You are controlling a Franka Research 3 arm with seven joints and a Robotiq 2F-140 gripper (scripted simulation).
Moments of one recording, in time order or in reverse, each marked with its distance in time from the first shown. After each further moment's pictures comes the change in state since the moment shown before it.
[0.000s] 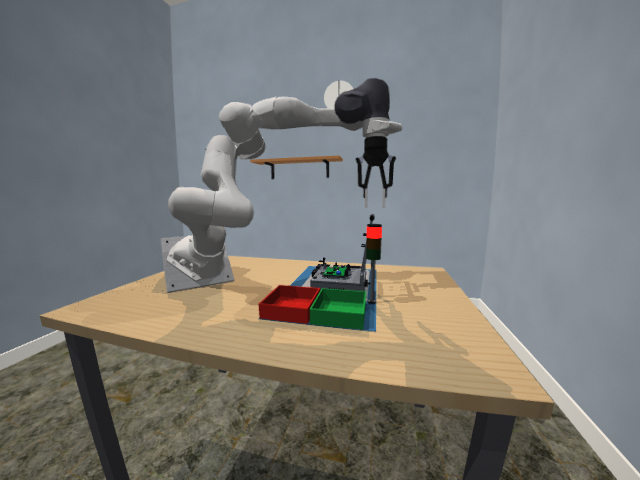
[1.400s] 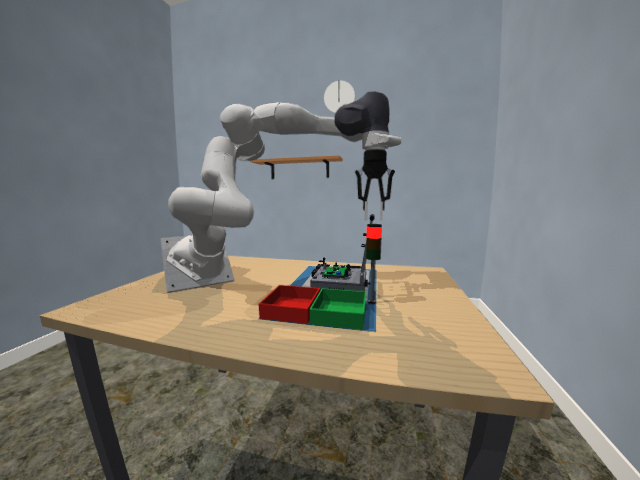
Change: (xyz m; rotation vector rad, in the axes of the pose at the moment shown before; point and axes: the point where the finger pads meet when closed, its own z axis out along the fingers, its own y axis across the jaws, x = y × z) arm 0.003 0.004 0.042 -0.011 0.005 0.011
